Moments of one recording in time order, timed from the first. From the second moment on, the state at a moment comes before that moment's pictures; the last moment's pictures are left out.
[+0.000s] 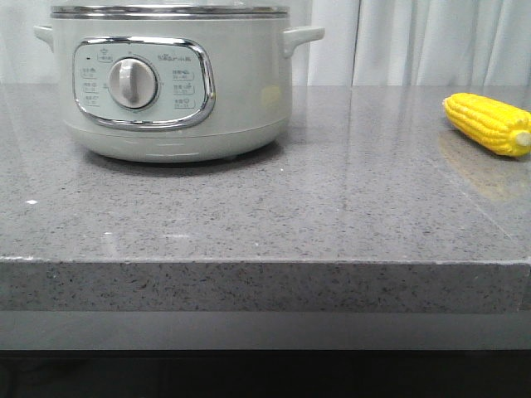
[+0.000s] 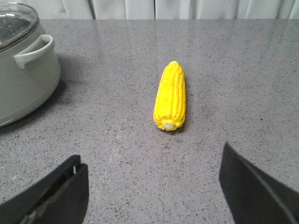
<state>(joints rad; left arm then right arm) -0.16 0.71 -0.79 -0.12 0.37 0.04 0.06 0.46 -0.62 0.08 0.55 0.03</state>
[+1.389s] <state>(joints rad) -0.44 1.72 -1.55 -0.13 0.27 0.04 0.06 0.46 -0.62 0.08 0.53 0.03</state>
